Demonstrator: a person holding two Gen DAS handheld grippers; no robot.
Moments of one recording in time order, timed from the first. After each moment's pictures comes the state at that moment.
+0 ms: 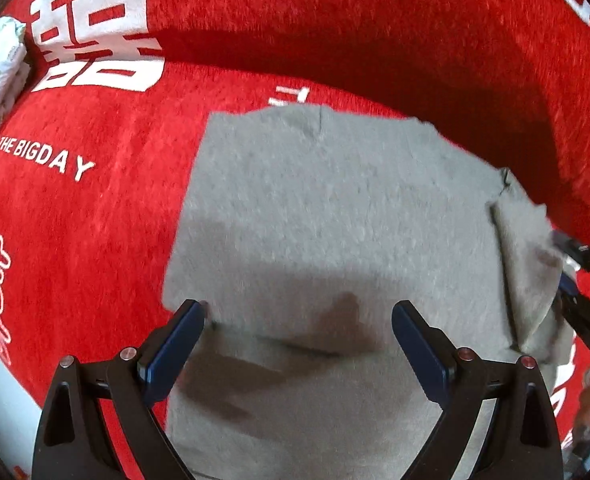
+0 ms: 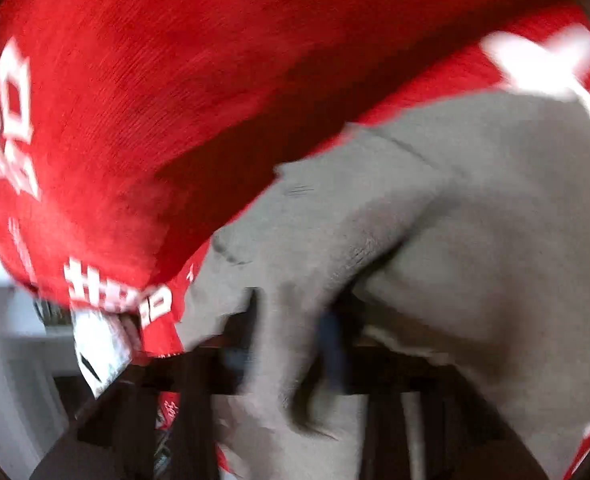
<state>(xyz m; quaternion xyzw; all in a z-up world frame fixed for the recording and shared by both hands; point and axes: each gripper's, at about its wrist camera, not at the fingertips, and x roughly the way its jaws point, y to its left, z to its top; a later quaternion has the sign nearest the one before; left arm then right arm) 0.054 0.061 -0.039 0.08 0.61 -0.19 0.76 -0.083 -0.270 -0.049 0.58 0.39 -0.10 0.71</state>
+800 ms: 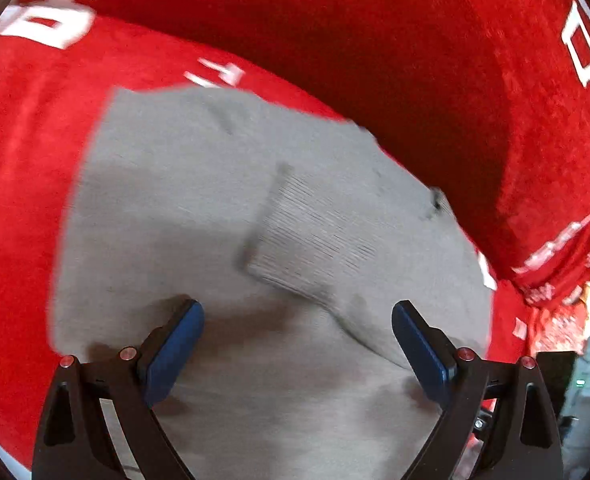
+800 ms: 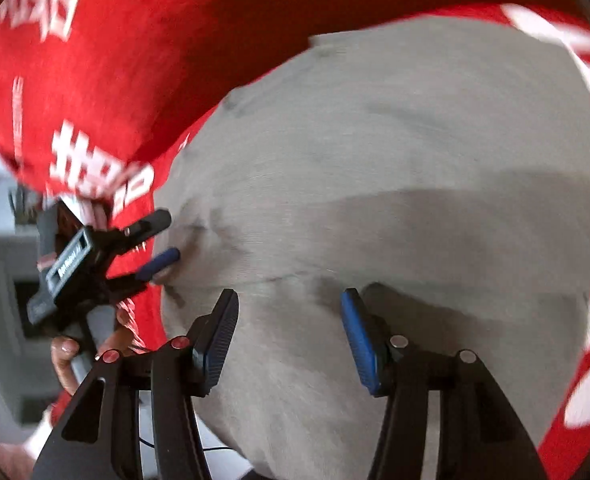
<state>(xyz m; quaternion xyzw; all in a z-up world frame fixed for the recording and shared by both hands) 0.080 0.029 -0.064 -0.05 0.68 -0.30 0.67 -0.139 -0.203 -0.041 0.51 0.49 -0.04 0.70</state>
